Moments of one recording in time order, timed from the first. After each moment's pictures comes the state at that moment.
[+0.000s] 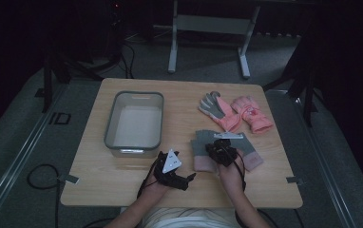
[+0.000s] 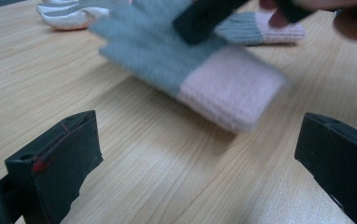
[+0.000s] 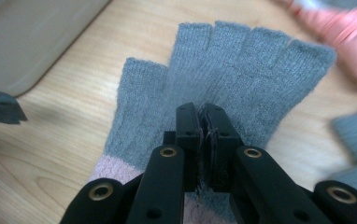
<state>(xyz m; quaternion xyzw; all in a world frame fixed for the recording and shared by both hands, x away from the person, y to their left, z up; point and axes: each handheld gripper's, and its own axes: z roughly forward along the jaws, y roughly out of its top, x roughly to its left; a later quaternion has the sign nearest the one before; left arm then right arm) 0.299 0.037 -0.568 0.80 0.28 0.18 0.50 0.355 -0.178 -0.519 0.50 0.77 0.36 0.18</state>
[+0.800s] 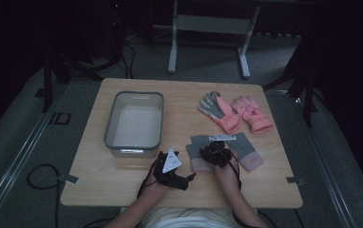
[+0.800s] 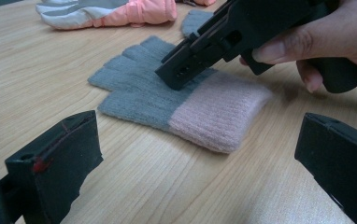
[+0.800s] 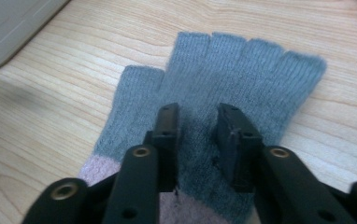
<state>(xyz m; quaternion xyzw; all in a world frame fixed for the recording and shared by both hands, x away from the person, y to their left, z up) 0.299 0.037 -0.568 0.80 0.28 0.18 0.50 0.370 -0.173 -0.554 0.49 0.78 0.35 0.16</state>
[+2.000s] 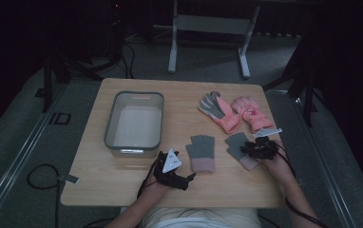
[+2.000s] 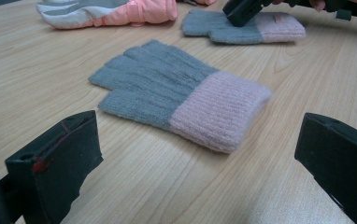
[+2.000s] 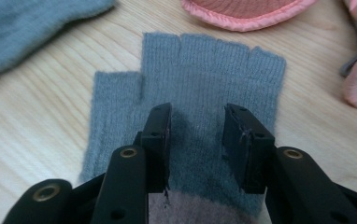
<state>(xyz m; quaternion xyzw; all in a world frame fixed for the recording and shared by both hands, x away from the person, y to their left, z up) 0.299 0.037 -0.568 0.80 0.28 0.18 0.50 0.407 -0.337 -0.545 0.38 0.85 0.32 0.16</state>
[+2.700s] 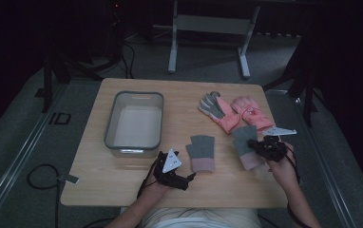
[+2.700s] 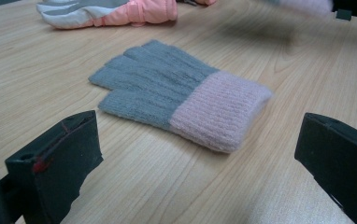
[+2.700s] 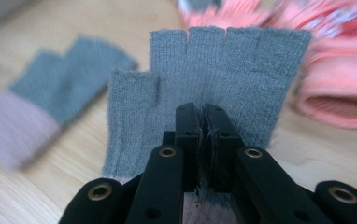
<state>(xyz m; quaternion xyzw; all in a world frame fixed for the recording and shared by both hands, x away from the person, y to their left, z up) 0.300 0.037 -0.568 0.80 0.28 0.18 0.50 0.366 -0.328 -0.489 0.44 0.80 0.36 0.20</state>
